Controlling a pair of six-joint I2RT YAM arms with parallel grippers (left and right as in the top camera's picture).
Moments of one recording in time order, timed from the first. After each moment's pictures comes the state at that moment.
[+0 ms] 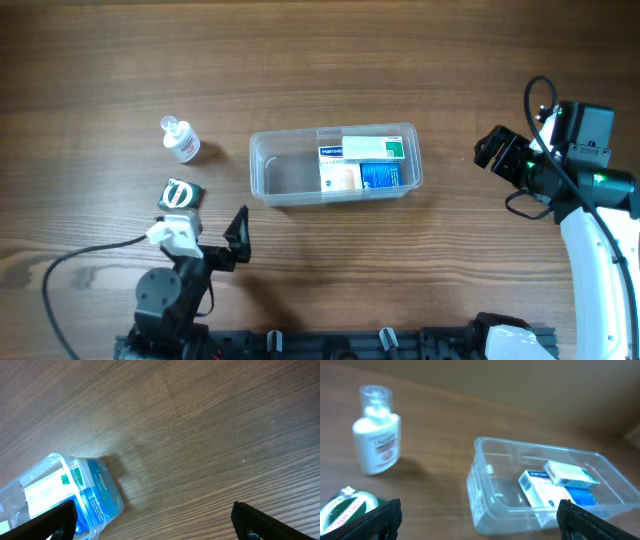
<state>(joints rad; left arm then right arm) -0.22 0.04 0.18 -0.40 0.01 -0.34 -0.18 1.21 1.04 -0.88 -0.13 0.36</state>
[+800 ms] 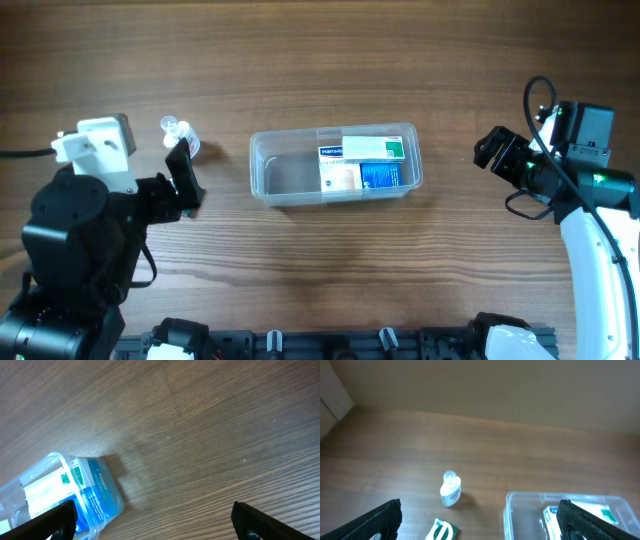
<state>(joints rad) -0.22 0.81 1.32 -0.99 -0.23 -0.21 -0.18 1.21 1.04 -0.88 -0.13 0.35</state>
